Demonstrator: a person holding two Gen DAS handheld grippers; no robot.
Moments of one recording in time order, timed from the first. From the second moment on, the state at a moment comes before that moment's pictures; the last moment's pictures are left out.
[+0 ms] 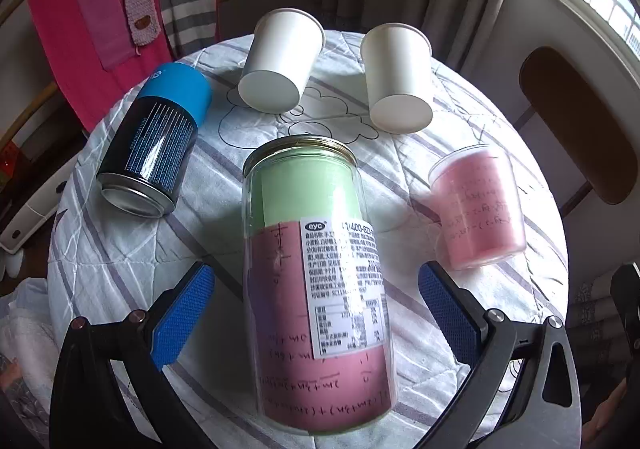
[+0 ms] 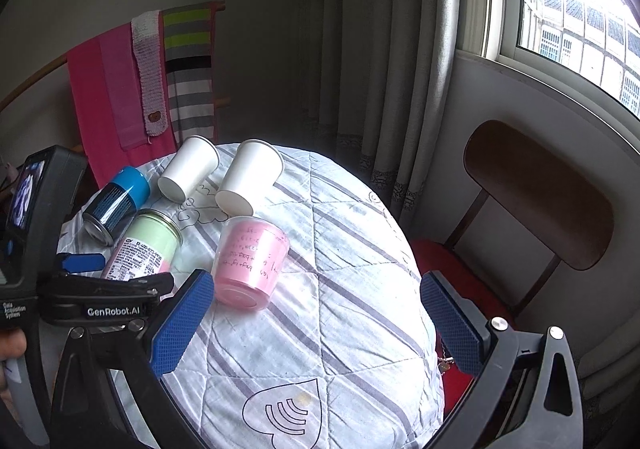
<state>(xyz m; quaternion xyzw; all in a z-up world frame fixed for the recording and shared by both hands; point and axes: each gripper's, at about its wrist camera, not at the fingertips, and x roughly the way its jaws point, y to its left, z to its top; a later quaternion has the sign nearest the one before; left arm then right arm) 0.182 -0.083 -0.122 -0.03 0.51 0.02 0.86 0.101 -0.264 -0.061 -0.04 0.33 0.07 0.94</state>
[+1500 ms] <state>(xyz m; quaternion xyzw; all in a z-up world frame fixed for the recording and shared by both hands) 0.157 -0.062 -0.107 -0.02 0.53 -0.07 0.85 0.090 -0.256 -0.068 -0.01 0.35 0.07 0.93</state>
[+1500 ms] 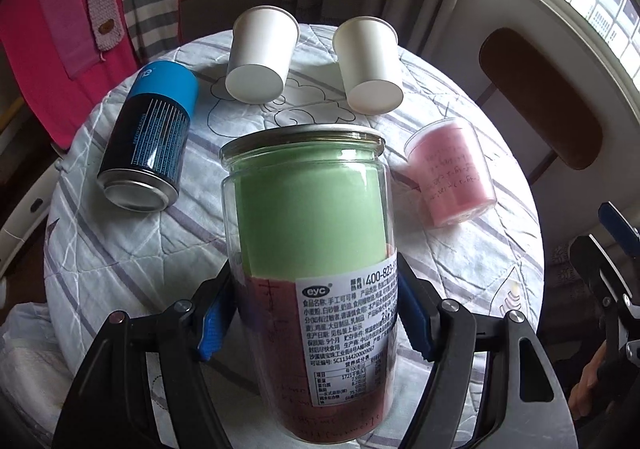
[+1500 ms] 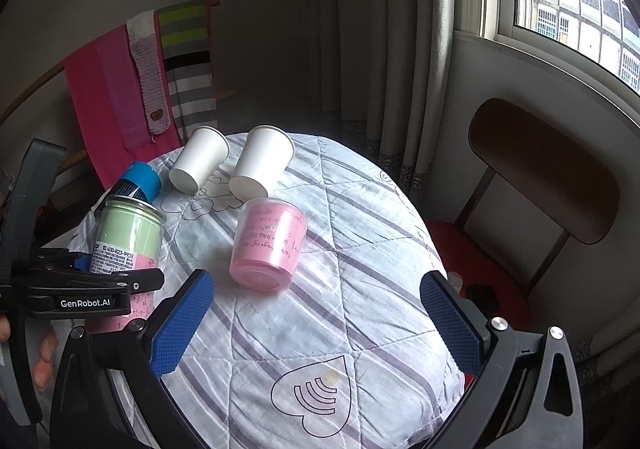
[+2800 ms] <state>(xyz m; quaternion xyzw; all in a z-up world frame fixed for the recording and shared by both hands) 0.065 0.022 -0.097 0.01 0.49 -0.14 0.86 0.149 -0.135 -0.142 0.14 0.63 0.18 0.75</state>
